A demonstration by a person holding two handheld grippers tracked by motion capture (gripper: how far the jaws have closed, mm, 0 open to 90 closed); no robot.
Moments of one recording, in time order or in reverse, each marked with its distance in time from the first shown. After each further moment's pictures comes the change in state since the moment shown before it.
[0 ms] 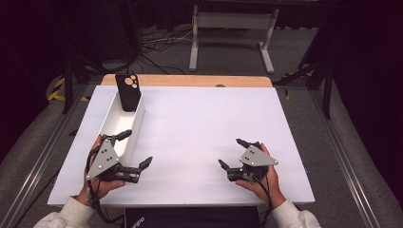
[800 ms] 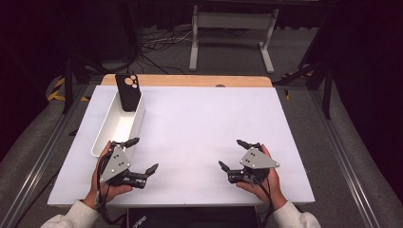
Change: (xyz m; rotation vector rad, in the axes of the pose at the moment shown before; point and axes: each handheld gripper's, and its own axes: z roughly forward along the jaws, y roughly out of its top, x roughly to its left) left arm -0.014 -0.022 0.015 0.092 -0.028 -0.017; right arm 0.004 0.002 -0.006 -0.007 0.000 -0.019
